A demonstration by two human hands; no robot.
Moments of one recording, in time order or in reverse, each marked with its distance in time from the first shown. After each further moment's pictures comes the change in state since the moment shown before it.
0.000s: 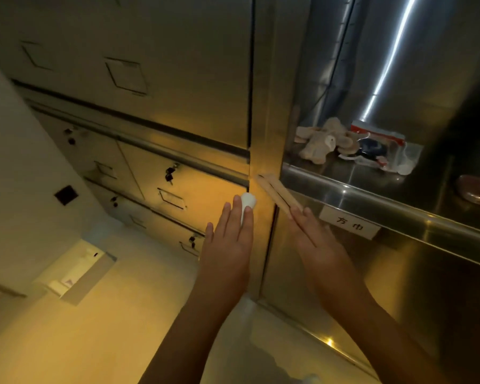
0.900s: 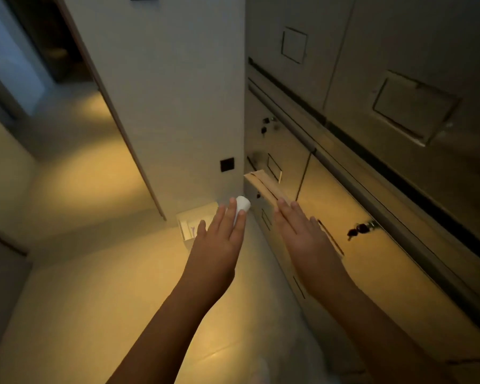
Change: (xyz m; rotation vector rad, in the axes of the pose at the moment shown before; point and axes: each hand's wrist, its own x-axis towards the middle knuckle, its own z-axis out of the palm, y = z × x) left_hand -0.040 -0.303 -0.086 0.408 -0.152 -0.764; right_hand 0.252 -0.235 0.187 0.153 -0.185 -0.659
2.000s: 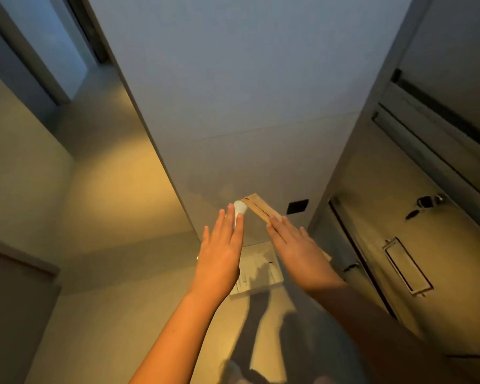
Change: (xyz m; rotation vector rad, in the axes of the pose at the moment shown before) left_hand 0.324 -0.350 0.098 -0.108 0.008 -0.238; right_hand 0.443 -0.043 0.285 0.031 -0.444 -0.206
